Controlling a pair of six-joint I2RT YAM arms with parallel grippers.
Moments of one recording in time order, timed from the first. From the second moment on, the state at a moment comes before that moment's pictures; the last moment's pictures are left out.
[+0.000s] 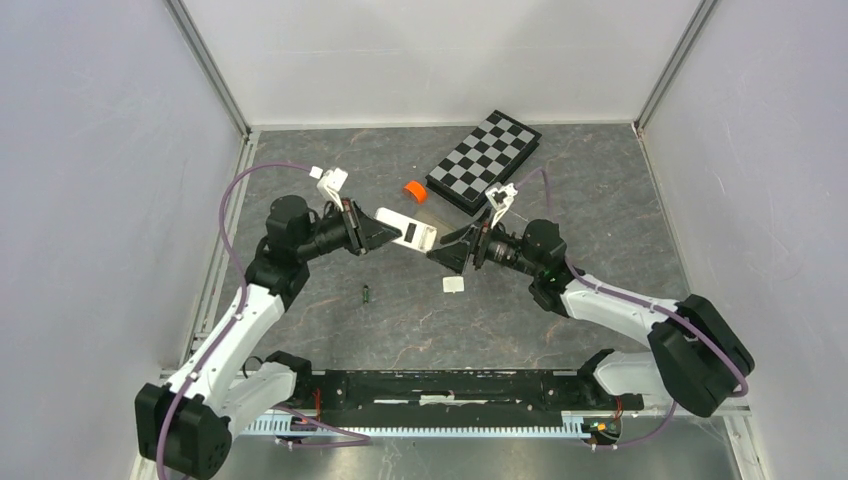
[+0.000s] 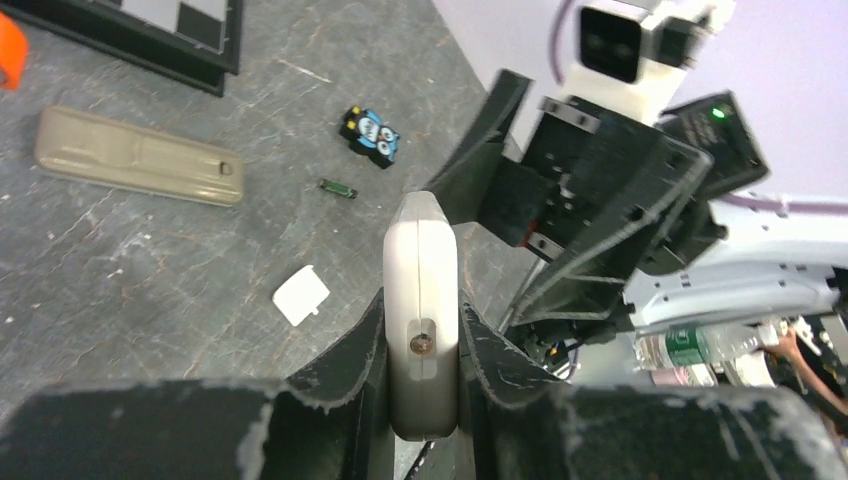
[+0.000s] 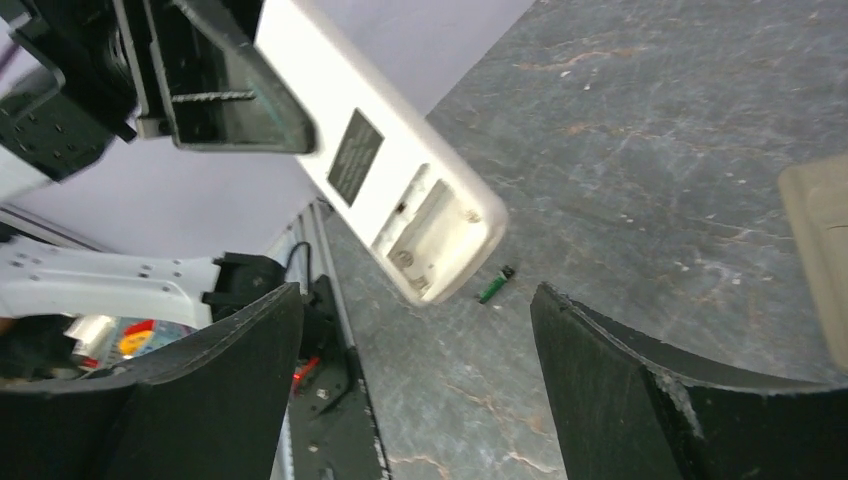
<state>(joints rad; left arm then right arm) -0.31 0.97 0.72 0.02 0.66 -0.62 0.65 1.27 0.54 0.74 -0.49 0.64</state>
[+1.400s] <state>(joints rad) -0.31 0.85 0.79 -0.22 0.24 -0.61 0.74 1.39 0.59 0.77 -0.34 0.69</state>
